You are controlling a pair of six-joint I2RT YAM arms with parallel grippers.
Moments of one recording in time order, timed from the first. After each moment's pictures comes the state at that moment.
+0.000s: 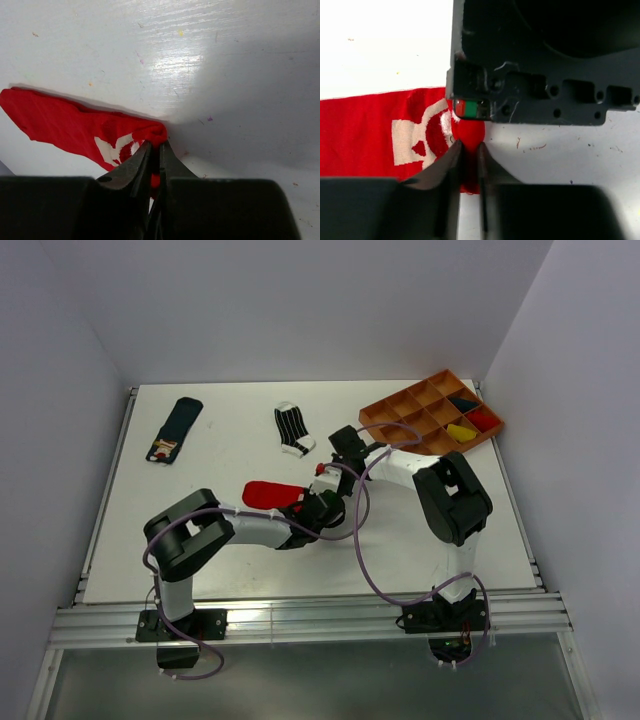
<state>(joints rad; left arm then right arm) -1.04 1.86 0.93 0.19 -0.61 -0.44 0.56 1.92 1.21 -0.38 -0.16 0.94</state>
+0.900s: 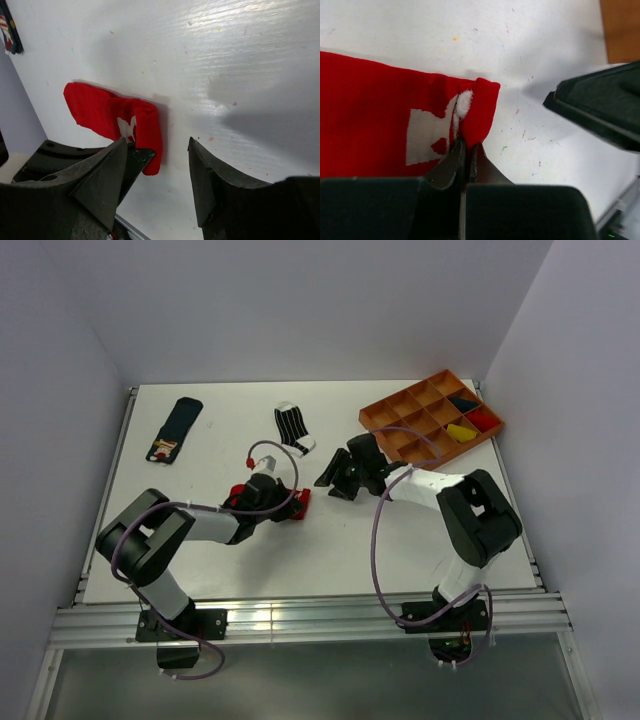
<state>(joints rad) -0.69 1.66 0.61 0.46 -0.03 -0.87 0.53 1.70 0.93 -0.03 -0.19 1.01</state>
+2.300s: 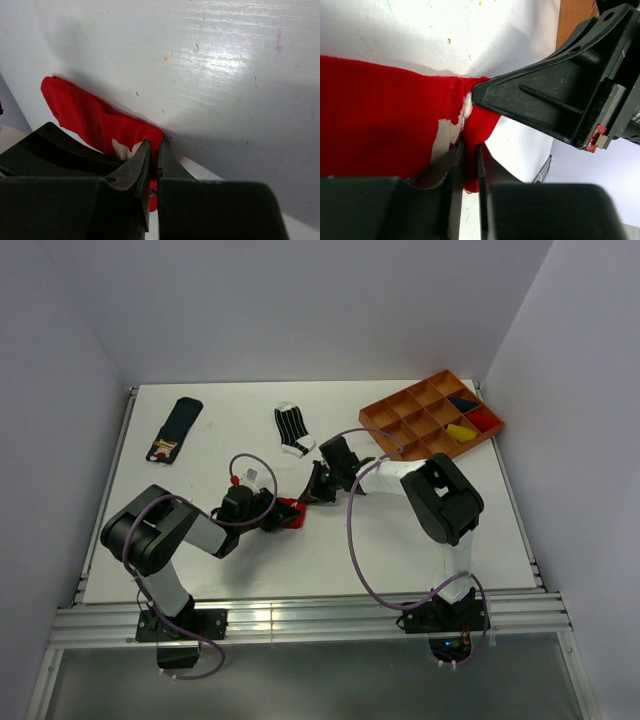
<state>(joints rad) -0.55 1.73 0.38 0.86 0.27 -1.19 0.62 1.95 1.10 -0.04 -0.34 0.90</state>
